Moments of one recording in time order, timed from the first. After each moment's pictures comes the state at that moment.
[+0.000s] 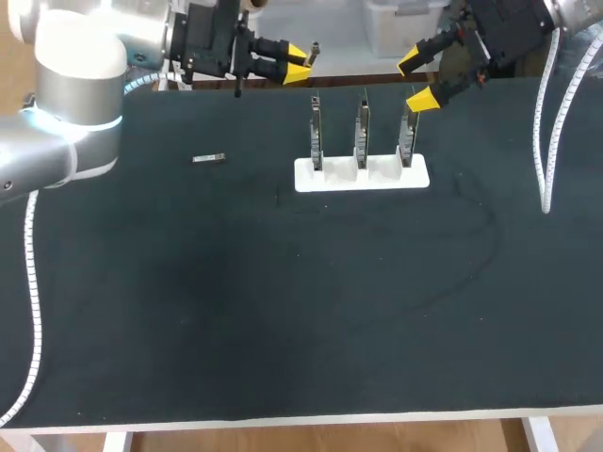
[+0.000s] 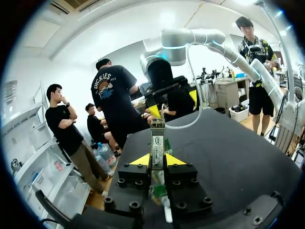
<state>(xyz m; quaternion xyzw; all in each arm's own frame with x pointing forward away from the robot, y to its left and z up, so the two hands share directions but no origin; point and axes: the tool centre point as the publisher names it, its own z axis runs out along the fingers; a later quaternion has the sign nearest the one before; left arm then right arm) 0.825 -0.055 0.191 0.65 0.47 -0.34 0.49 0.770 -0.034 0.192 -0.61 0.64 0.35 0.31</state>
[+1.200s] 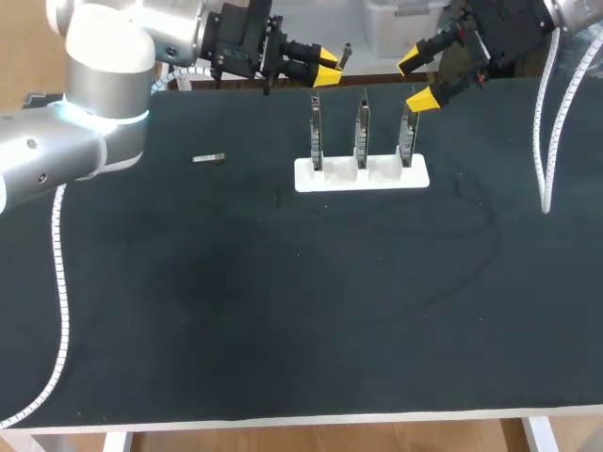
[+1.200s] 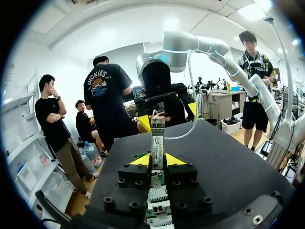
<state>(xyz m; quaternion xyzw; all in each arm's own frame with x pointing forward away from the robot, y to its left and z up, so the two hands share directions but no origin) 0.815 -0.093 0.191 0.63 0.49 -0.39 0.45 0.770 -0.034 0.192 -0.61 0.64 0.35 0.31</state>
